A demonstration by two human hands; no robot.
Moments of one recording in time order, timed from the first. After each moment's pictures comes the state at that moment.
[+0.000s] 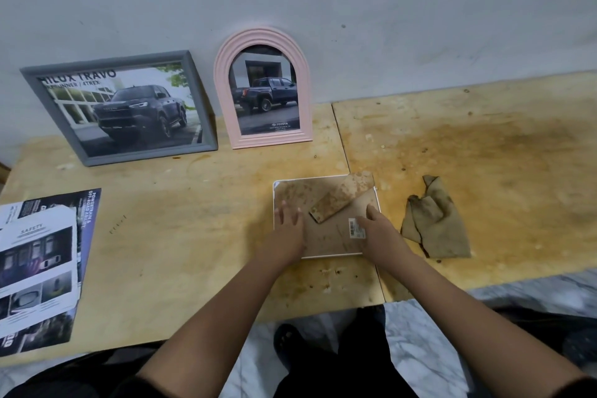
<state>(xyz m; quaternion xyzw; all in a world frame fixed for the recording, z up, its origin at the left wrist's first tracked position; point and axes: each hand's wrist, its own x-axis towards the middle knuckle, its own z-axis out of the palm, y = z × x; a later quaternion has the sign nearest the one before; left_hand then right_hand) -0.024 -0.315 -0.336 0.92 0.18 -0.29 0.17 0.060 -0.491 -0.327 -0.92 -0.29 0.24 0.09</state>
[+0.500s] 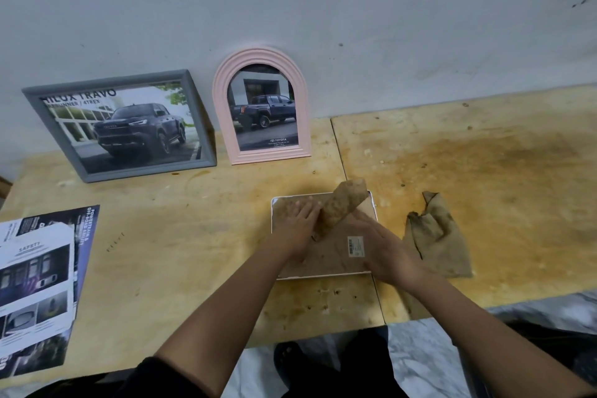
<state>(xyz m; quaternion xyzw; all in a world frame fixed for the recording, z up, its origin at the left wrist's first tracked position) 0.016 -0.306 -0.315 0.94 0.08 -0.28 0.16 0.078 -0.510 -0.320 -0.87 -0.40 0.20 0.20</state>
